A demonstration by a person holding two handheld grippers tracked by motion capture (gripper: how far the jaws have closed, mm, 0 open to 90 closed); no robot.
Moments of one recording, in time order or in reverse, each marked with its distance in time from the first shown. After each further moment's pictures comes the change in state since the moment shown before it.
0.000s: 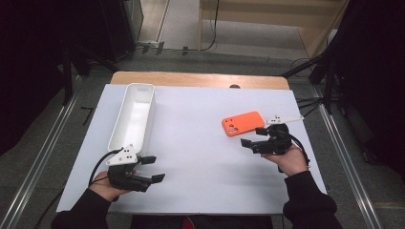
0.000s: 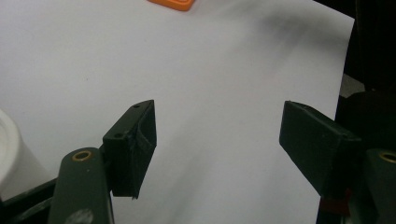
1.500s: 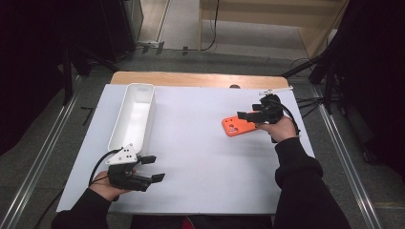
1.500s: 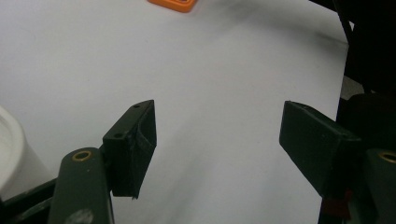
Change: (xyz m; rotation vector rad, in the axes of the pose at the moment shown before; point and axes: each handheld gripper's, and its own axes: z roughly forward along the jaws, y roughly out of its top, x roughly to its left) left arm 0.002 0.000 0.000 -0.006 -0.002 -0.003; right arm -0.050 0.066 0.042 0.035 -0.062 0.039
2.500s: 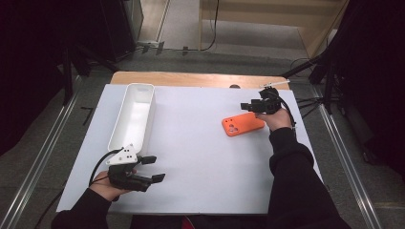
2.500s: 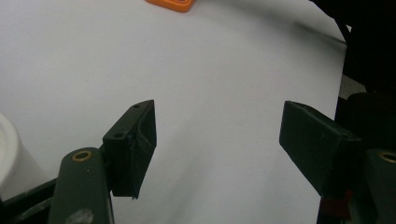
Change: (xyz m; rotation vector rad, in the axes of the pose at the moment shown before) left arm -0.001 0.000 0.000 0.003 -0.003 0.007; right arm -0.039 0.013 0.032 0.029 -0.074 0.063
